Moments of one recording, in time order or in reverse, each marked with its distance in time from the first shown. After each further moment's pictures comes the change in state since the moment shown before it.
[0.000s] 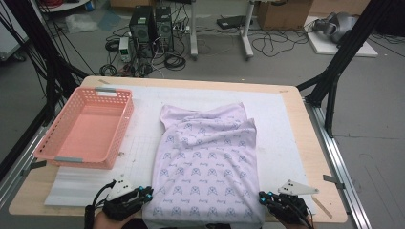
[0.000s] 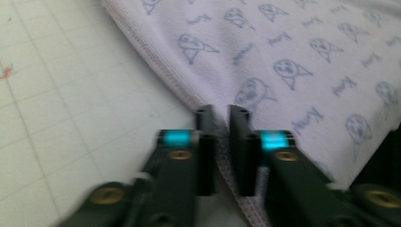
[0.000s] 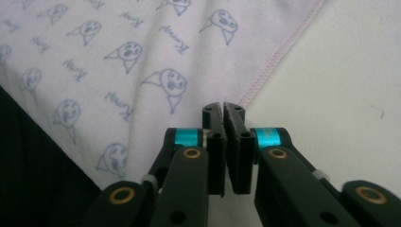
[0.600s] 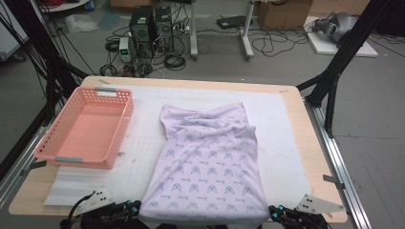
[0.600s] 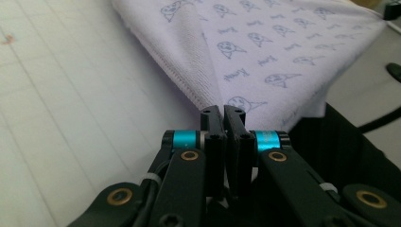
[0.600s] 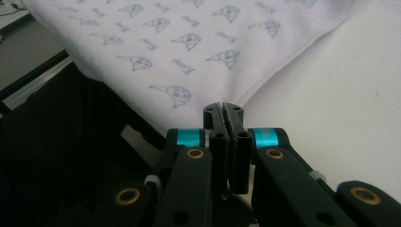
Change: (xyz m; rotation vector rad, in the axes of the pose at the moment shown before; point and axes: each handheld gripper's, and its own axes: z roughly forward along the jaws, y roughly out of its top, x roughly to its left) left arm -0.009 -0.016 -0.060 -0.015 -0.152 -0.063; right arm 0.012 -0.013 -0.060 -0.044 0.116 -0.033
